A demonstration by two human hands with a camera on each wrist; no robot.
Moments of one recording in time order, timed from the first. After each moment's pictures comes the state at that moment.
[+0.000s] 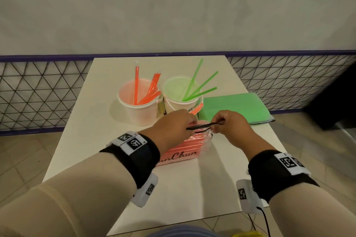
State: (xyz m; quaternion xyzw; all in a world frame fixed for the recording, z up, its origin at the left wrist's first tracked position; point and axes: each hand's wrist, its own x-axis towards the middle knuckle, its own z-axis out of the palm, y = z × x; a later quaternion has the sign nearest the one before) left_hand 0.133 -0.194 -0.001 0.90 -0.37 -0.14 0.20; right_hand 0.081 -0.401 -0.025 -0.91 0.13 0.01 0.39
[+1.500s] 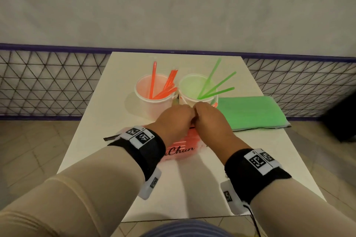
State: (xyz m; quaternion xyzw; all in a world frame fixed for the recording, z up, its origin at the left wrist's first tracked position) left_hand 0.143 -0.169 -0.016 0.92 -0.35 -0.04 0.16; right_hand 0.101 -0.298 -0.011 -0.97 -0.04 -0.07 0.21
